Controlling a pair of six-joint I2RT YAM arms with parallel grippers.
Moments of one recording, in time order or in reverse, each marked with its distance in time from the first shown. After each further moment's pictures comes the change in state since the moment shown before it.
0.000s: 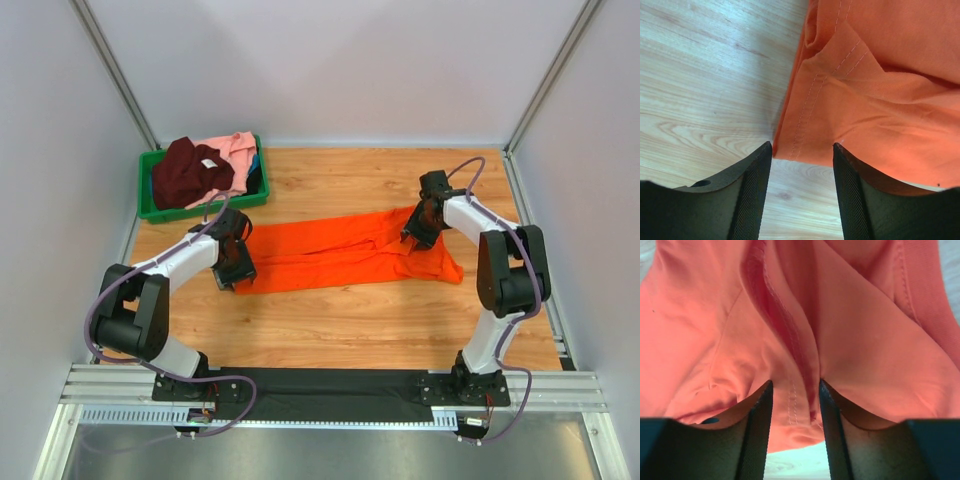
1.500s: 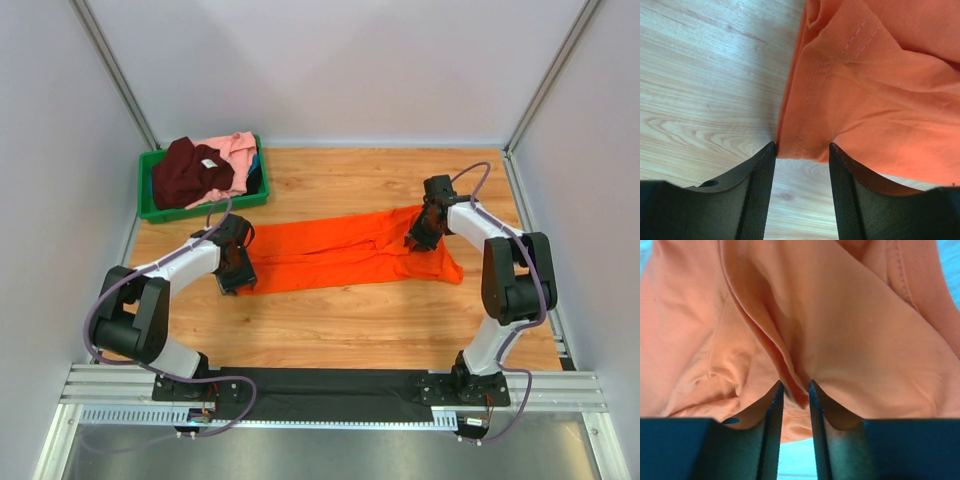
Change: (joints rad) left arm -0.026 -0.008 -0.049 0.027 0.002 -0.010; right arm -0.010 -0.063 -0.077 0.038 -0.029 0.018
